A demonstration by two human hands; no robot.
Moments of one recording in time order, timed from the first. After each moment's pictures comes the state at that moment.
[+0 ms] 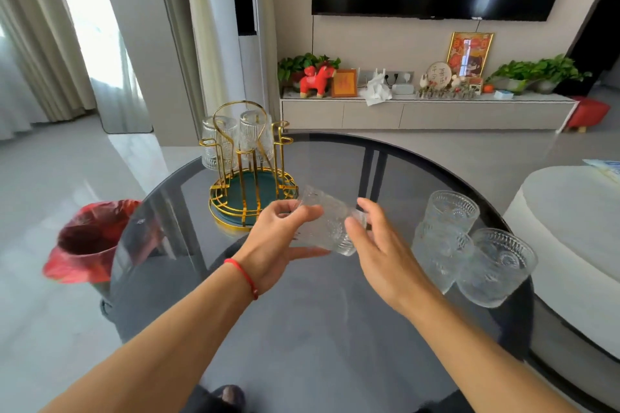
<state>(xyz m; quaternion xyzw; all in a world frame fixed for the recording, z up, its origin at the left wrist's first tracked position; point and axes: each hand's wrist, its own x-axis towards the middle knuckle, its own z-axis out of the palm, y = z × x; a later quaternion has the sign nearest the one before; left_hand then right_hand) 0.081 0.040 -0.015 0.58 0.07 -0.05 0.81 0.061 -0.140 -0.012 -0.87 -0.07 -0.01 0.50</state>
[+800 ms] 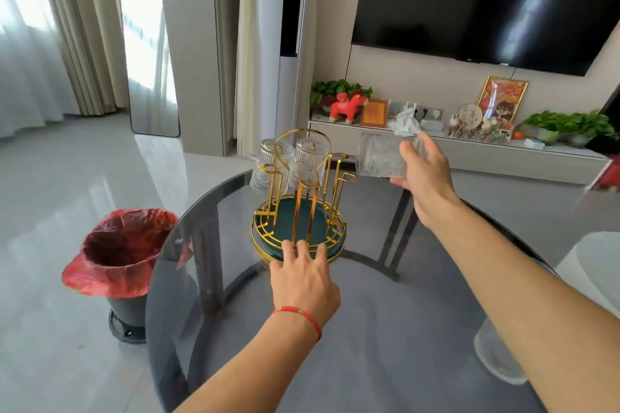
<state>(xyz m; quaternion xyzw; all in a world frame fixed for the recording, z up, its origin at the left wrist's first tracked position) 0.119 0.084 -0.060 0.99 0.07 0.04 0.08 0.246 -0.071 0.064 -0.76 -0.01 -0.16 0.63</state>
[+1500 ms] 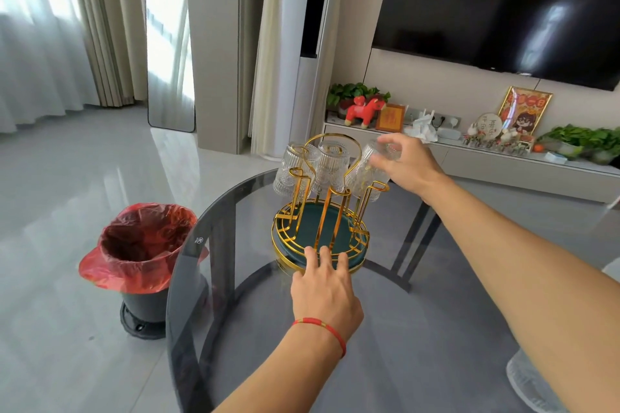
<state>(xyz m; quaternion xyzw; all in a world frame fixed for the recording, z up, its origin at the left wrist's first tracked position) 0.119 0.093 -0.057 0.99 0.04 0.01 0.11 0.292 -0.021 0.075 -0.92 -0.16 -0.11 0.35</state>
